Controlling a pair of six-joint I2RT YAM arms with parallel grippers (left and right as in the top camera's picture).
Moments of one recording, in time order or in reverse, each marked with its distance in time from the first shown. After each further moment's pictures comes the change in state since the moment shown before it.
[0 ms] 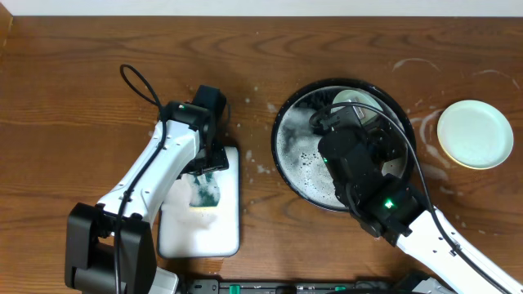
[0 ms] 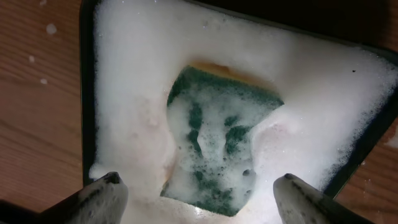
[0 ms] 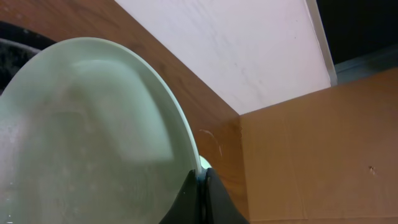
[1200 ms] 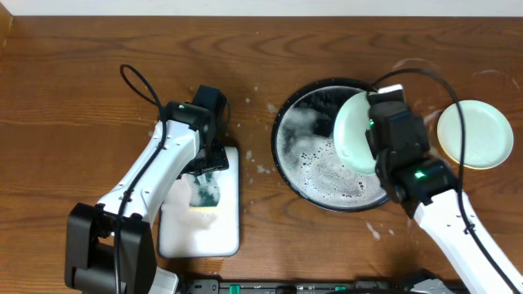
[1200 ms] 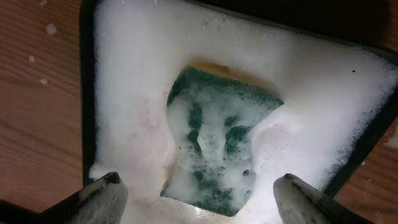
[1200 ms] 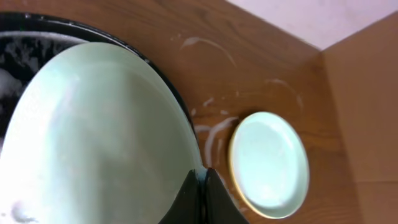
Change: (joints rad) left arm 0.000 0.000 0.000 0.000 0.000 0.000; right arm -0.342 0.037 0.001 -0.072 -0.435 0.253
